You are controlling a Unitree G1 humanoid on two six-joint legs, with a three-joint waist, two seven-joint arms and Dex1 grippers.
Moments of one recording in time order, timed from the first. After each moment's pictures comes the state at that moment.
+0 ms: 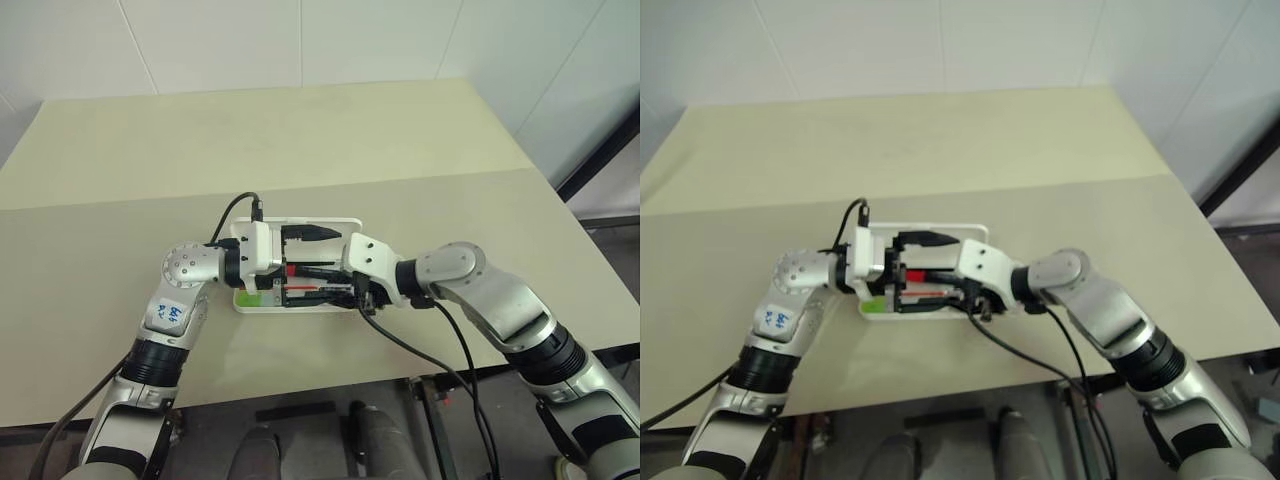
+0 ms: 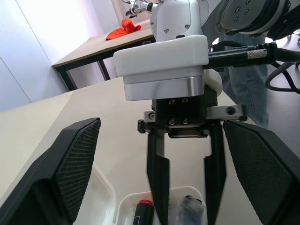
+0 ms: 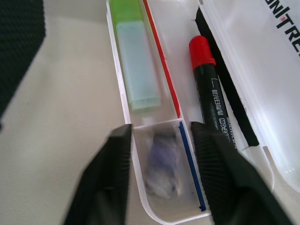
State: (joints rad) left arm -0.54 0.45 -0.13 0.01 -0.37 -0.04 -1.11; right arm -0.69 -0.62 0.46 -0.30 0.24 0.78 0.91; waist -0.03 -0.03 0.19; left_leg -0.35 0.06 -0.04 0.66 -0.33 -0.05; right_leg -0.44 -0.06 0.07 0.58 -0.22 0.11
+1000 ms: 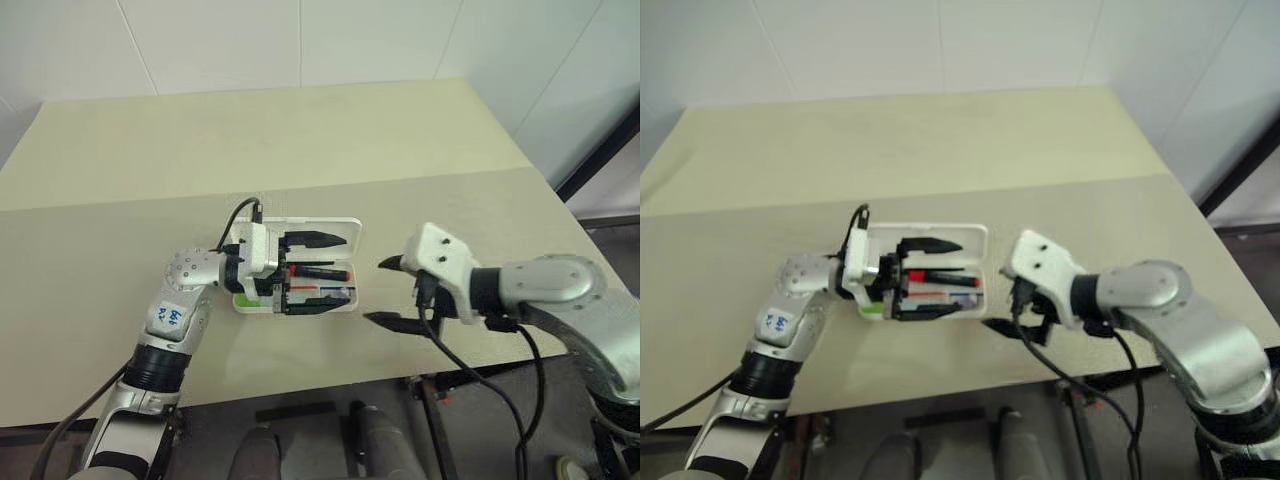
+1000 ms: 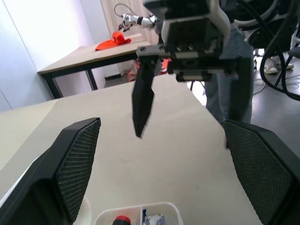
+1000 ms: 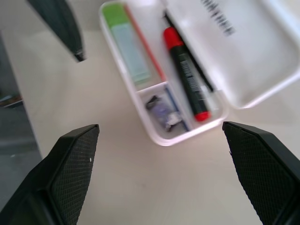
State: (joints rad) left arm -0.52 0.42 -0.11 -0.02 -0.46 0.03 -1.15; right arm -0.53 -0.80 -0.01 -0.80 0.52 1.26 0.83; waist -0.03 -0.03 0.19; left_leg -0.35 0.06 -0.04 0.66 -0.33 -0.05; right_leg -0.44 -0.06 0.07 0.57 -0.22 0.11
